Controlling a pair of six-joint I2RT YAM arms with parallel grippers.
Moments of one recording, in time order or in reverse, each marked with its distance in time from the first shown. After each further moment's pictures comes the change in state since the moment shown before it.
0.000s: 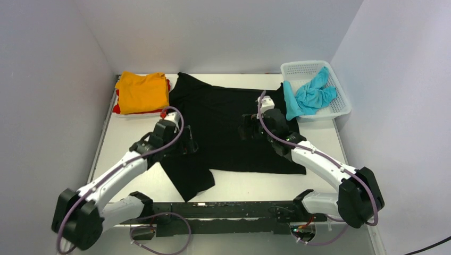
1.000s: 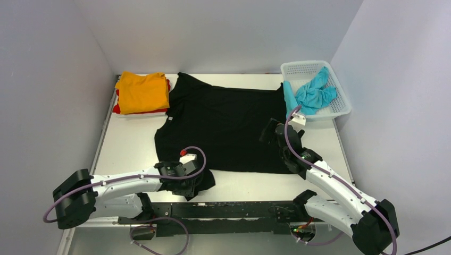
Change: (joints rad) left arm -0.647 -0.011 -0.174 -0.310 -0.183 -0.362; right arm -0.018 -0.320 -0.185 -0.209 0.536 0.454
